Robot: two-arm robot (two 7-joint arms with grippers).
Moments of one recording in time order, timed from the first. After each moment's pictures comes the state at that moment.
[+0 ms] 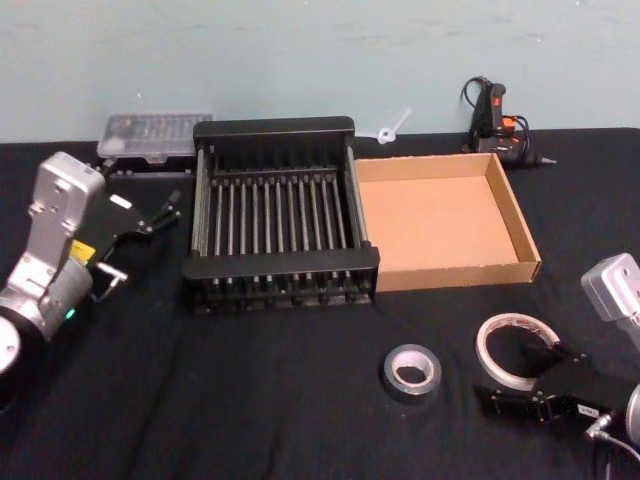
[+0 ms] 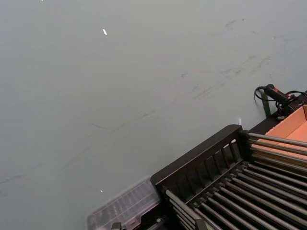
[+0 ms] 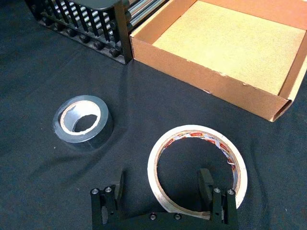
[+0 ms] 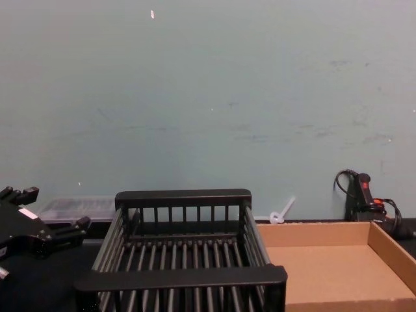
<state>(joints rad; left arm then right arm) -0.20 0.60 0.45 -1.41 -0.25 -0.12 0.03 -0.17 0.73 -0.26 -1.79 0.45 0.43 0.37</state>
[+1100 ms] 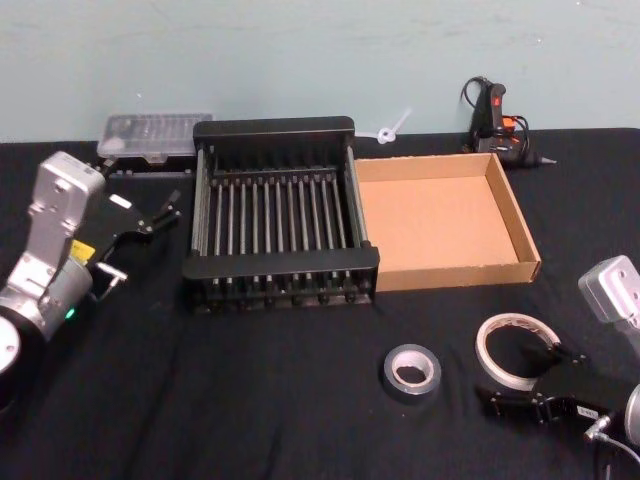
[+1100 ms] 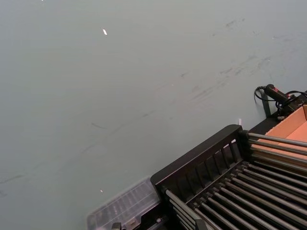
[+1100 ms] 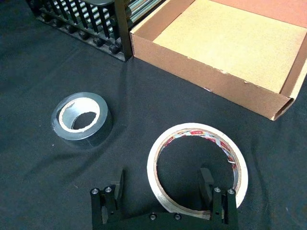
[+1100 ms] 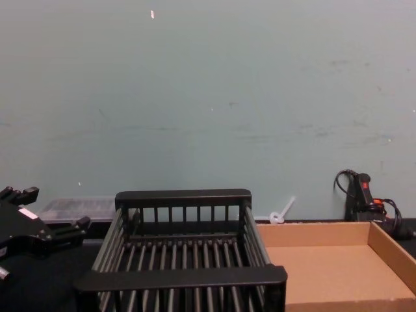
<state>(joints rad) -0.20 0.60 0.45 -1.41 -0.25 -0.12 0.03 -0.17 0.73 -0.26 -1.78 0.44 0.43 0.37</state>
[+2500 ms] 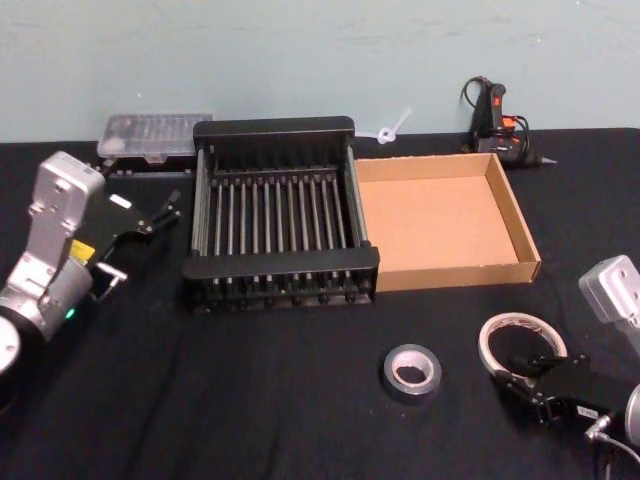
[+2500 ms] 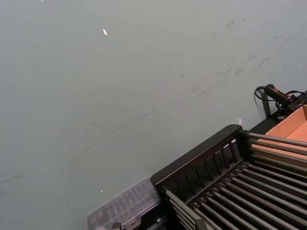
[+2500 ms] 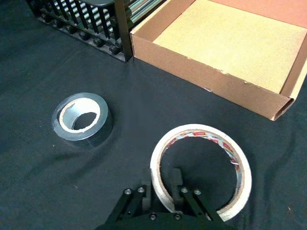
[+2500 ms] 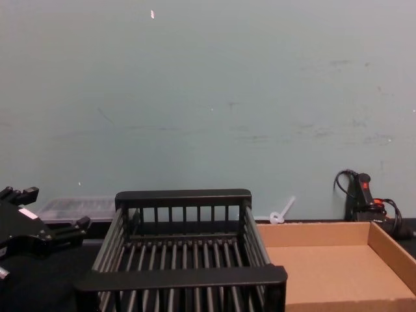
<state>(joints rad) -0.20 0.60 0.45 -1.41 -0.25 -0.12 0.03 -0.17 0.73 -0.26 -1.78 0.44 0.43 0.37</state>
